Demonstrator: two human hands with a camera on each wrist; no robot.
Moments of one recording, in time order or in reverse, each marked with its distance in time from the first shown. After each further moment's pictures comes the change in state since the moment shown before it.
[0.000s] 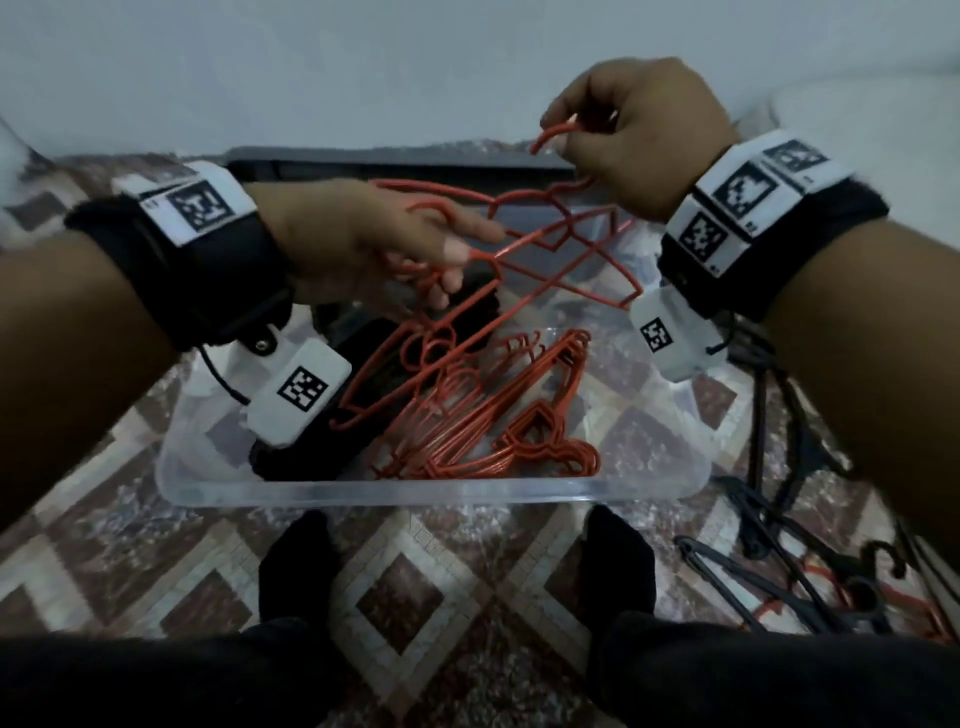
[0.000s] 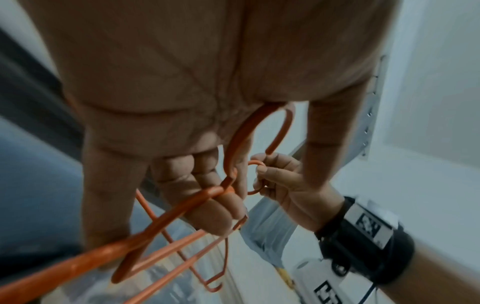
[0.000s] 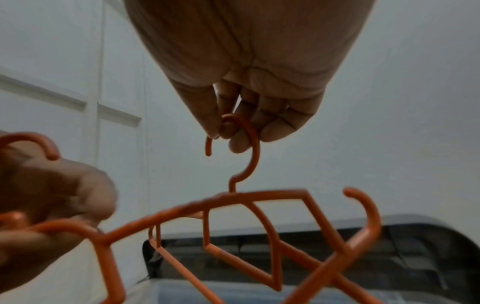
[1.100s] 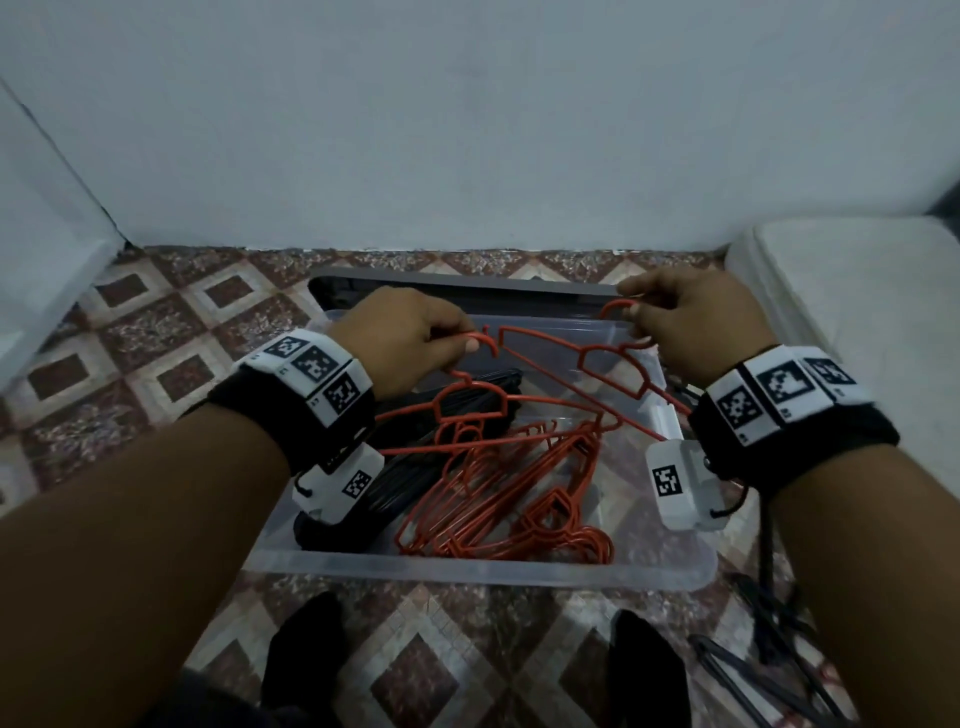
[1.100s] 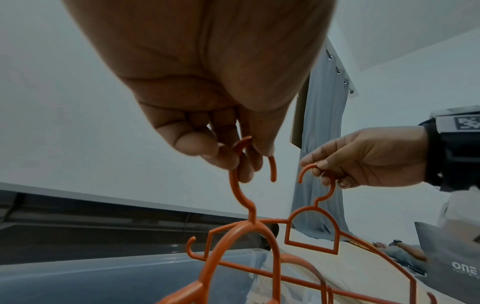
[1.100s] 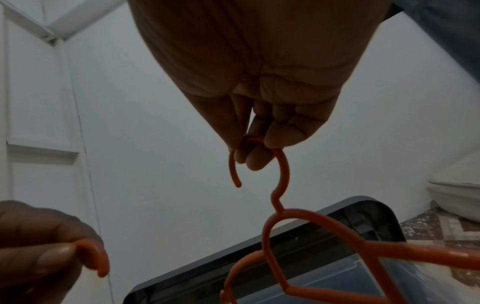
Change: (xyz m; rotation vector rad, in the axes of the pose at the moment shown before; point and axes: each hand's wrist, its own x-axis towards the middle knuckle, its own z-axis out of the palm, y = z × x) left_hand -0.035 0.006 -0.013 0.840 0.567 0.196; right_hand -0.034 -0.010 -0.026 0.128 0.010 0.317
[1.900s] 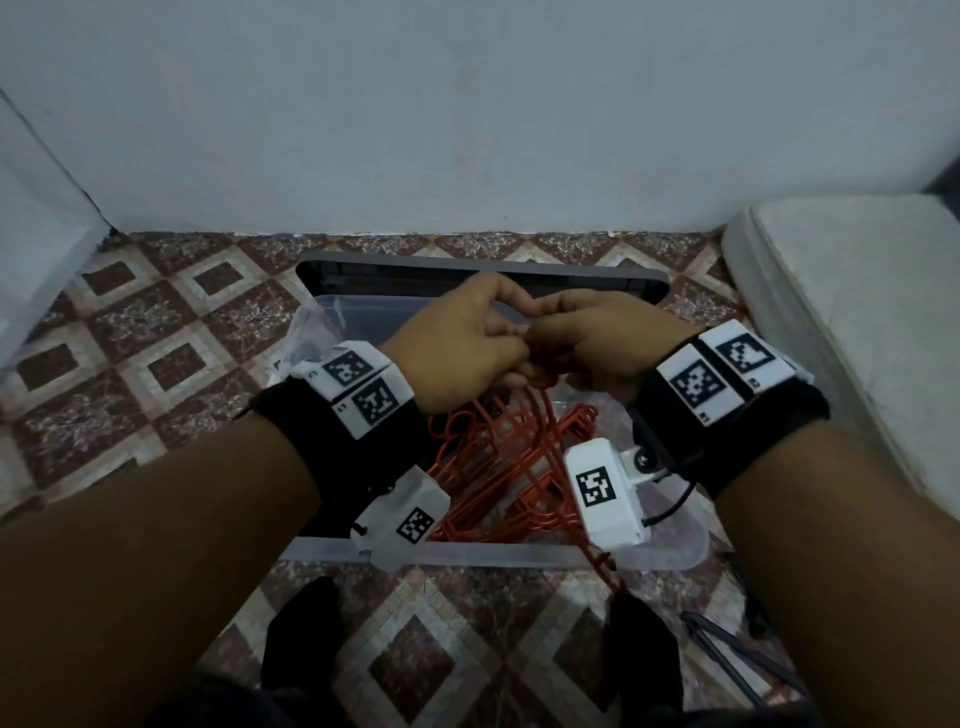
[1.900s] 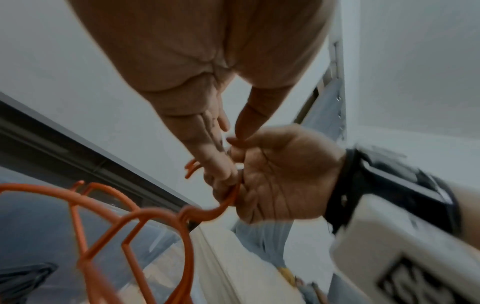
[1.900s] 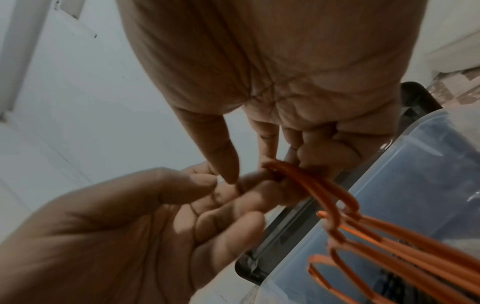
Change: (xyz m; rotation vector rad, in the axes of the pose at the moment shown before) left_hand 0.002 0.056 0.033 -0.907 -0.093 -0.168; right_hand -0.021 -0.042 0.035 0.526 -0.530 0.299
